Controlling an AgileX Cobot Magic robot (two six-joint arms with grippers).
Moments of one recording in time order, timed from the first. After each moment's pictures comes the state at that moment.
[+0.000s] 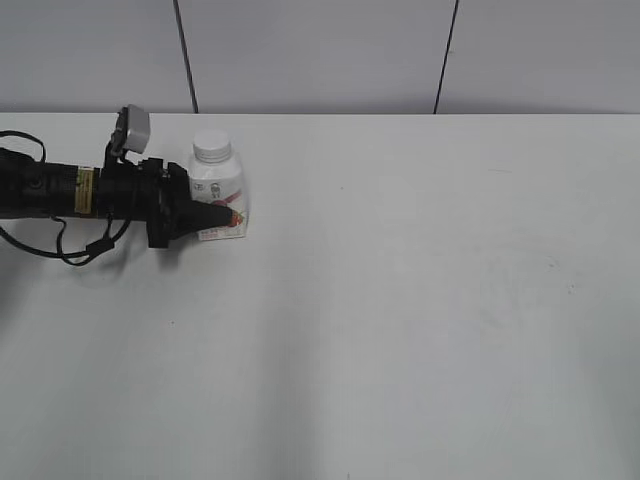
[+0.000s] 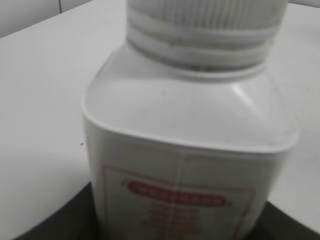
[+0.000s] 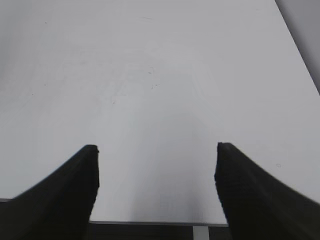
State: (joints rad) left arm 0.05 2.46 -1.45 1.66 -1.20 -0.80; right arm -0.08 -0.01 -0.51 0.15 1.10 -0.24
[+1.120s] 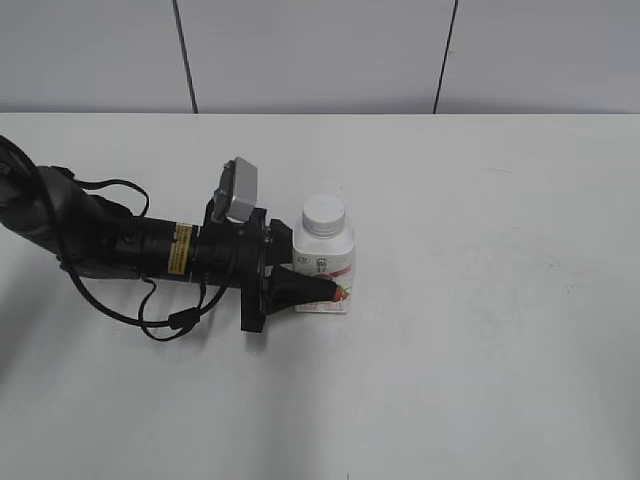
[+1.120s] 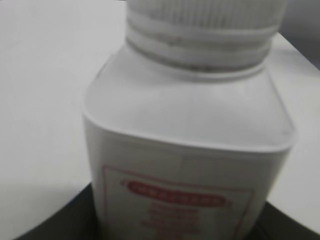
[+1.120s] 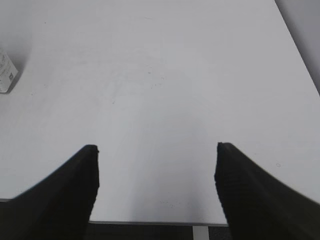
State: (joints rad) left arm -0.29 2.36 -1.16 1.46 -1.18 -0.57; right arm -0.08 -0.01 -0.51 0.15 1.10 -0.24
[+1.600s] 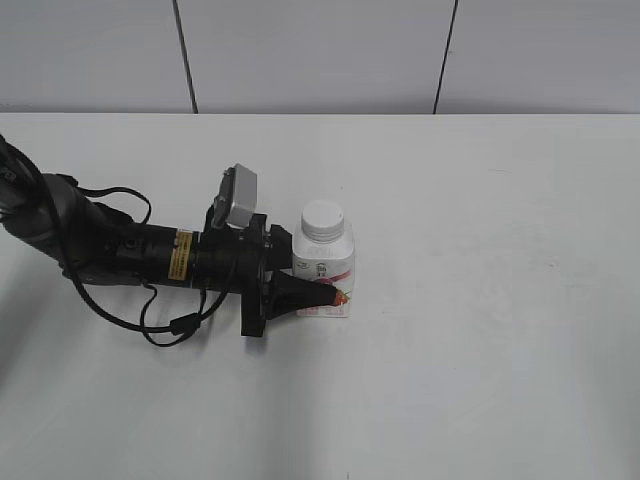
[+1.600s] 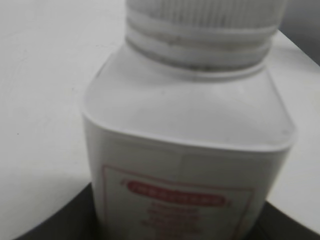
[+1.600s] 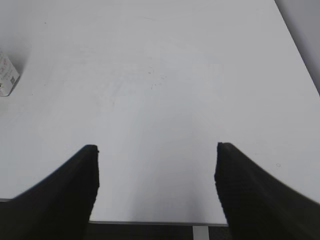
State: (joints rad) left arm -0.29 2.39 -1.16 1.45 -1.19 -0.55; right arm -0.08 -0.01 -0.51 0.15 1.10 -0.24
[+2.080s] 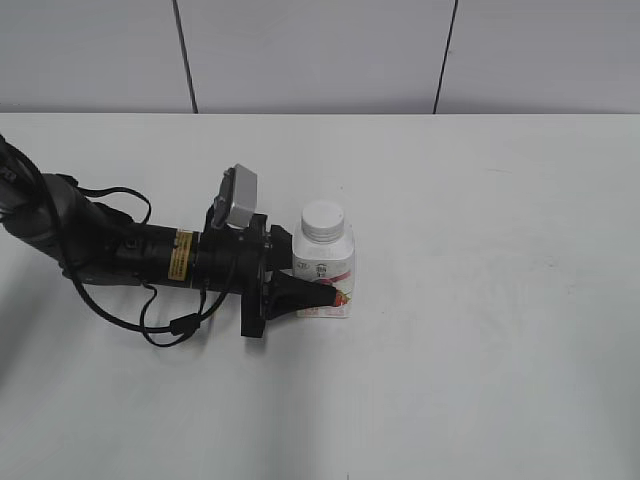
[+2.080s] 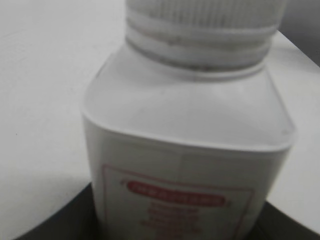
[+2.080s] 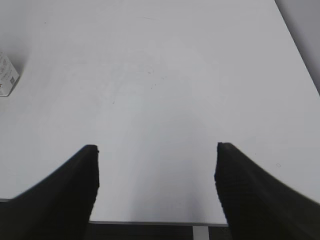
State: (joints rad) left arm -0.29 2.39 -1.16 1.45 -1.19 -0.55; right arm -0.08 -0.01 -0.51 0.15 1.10 -0.24
